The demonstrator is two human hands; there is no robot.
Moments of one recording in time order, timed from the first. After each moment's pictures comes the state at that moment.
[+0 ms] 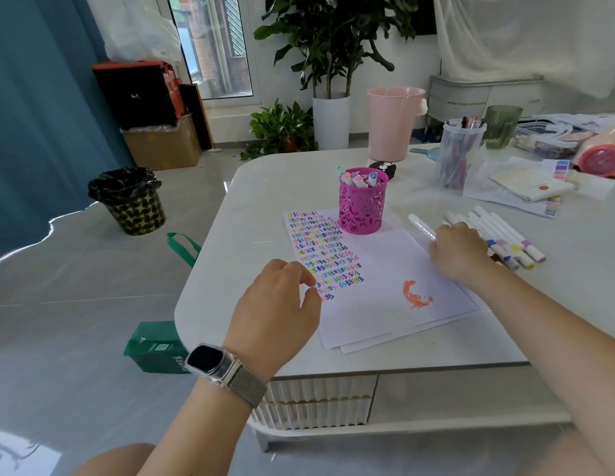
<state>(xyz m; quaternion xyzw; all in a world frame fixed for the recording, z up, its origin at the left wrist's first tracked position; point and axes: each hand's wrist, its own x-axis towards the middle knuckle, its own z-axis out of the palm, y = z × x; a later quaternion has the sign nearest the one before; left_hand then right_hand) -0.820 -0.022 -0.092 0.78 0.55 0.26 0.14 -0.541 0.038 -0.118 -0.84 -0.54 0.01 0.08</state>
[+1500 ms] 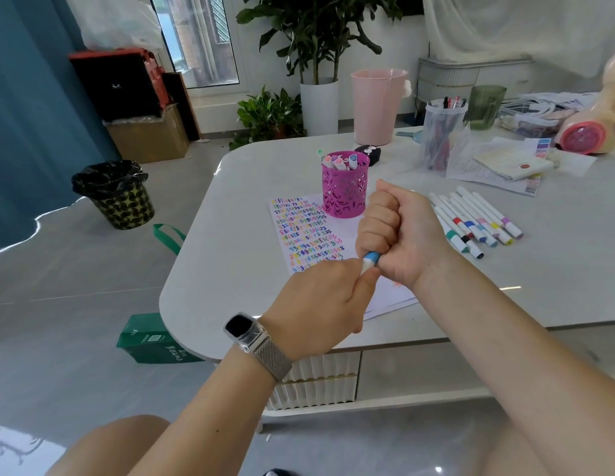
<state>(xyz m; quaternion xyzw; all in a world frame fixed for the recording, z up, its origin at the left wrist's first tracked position) -0.769 -0.047 -0.075 0.88 0.40 0.15 0.22 -0.635 -0.020 -0.056 -0.26 -0.12 0.74 0.61</state>
